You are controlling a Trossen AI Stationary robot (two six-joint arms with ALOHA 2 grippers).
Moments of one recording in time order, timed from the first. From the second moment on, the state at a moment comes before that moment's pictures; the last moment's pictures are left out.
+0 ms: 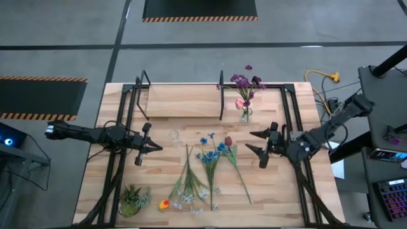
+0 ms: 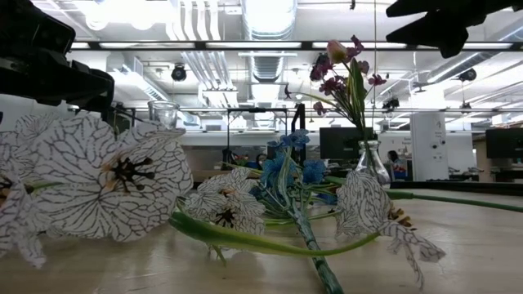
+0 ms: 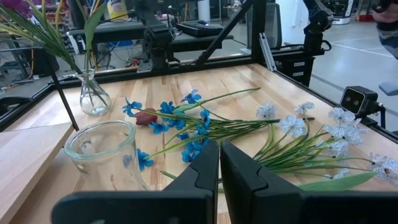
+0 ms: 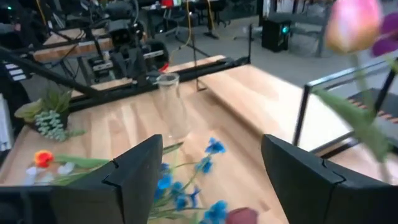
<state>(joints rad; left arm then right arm) -0.15 0.20 0.01 0.02 0.02 0.07 0.61 0.91 0.52 0.03 0.94 0.46</state>
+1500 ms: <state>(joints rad) -0.15 0.20 0.01 0.02 0.02 0.07 0.59 1.68 0.77 -0.15 0.72 0.95</state>
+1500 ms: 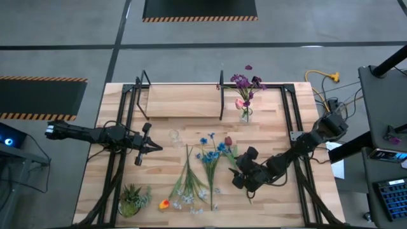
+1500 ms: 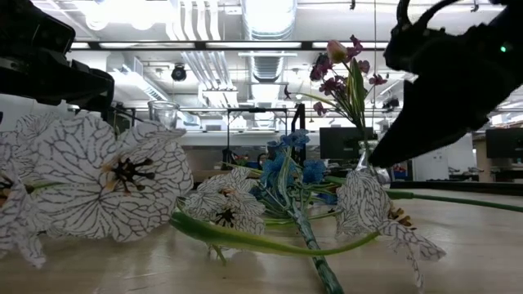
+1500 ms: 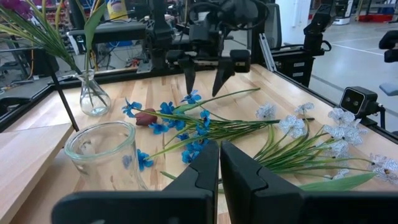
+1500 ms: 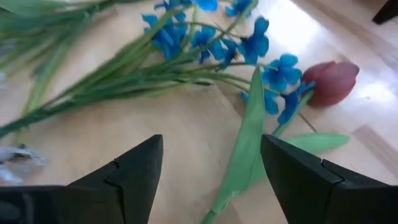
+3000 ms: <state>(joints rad) -0.15 0.20 0.01 0.02 0.02 0.07 0.57 1.48 0.77 -0.55 0.80 1.11</state>
